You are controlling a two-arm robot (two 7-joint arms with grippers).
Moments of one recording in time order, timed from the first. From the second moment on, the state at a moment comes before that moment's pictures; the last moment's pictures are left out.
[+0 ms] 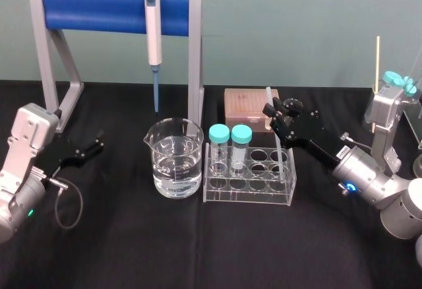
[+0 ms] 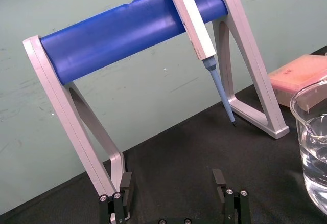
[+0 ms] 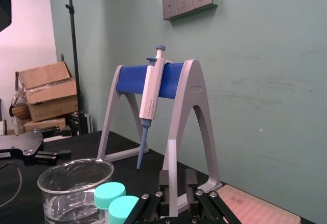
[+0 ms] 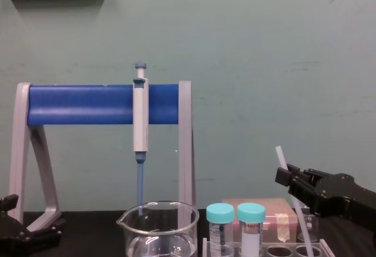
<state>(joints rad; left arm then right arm) -0.20 0.60 0.45 -1.41 -0.25 -0.12 0.03 0.46 0.29 -0.33 -0.93 0.54 -0.41 0.79</state>
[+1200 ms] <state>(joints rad) -0.20 0.60 0.45 -1.41 -0.25 -0.12 0.03 0.46 0.29 -0.33 -0.93 0.54 -0.41 0.79</state>
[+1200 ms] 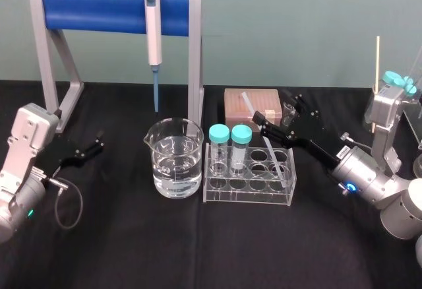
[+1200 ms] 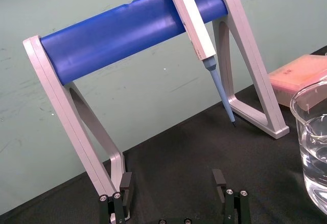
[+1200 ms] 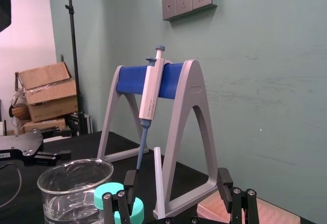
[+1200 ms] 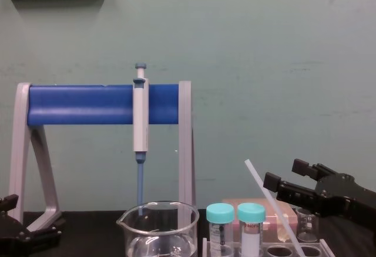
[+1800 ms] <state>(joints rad) -0.20 0.60 0.45 -1.41 -0.25 -0.12 0.03 0.34 0.31 -0.24 -1.14 0.42 -0.51 0.55</state>
